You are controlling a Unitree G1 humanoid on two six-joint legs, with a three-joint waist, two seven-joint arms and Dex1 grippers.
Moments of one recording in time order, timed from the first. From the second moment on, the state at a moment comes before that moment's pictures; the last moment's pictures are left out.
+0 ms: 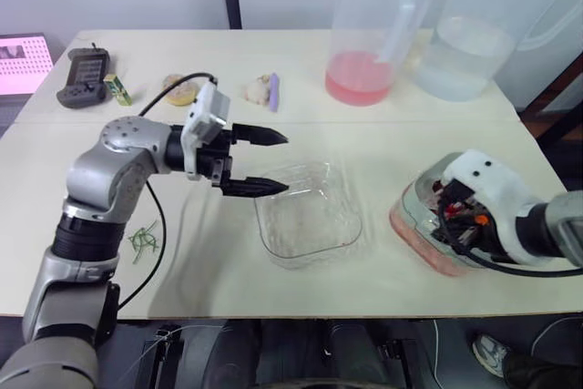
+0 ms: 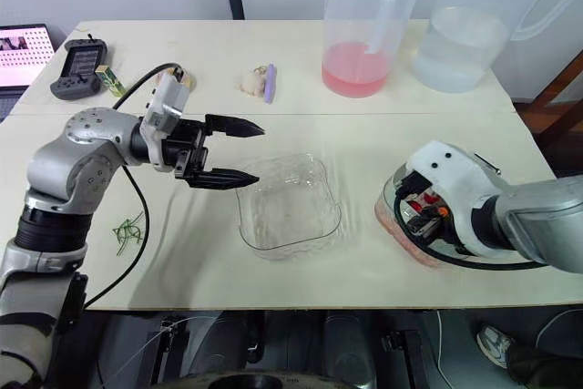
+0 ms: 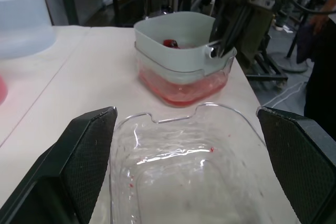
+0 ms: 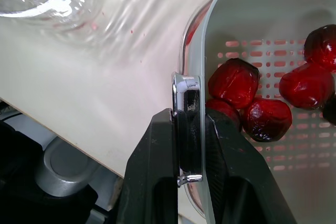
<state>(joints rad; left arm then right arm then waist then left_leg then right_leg) -0.70 0.63 -0.09 -0.07 -0.57 0.52 -1.33 -0.35 -1.78 -0.08 -0.61 1.97 1.16 -0.18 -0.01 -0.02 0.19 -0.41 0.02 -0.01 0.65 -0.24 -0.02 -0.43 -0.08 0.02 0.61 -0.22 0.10</state>
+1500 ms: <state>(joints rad) -0.69 0.65 -0.09 -0.05 -0.52 0.50 -1.31 -0.12 -1.86 -0.43 -0.58 1.64 1.16 0.23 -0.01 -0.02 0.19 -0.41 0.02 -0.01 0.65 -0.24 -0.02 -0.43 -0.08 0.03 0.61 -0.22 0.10</state>
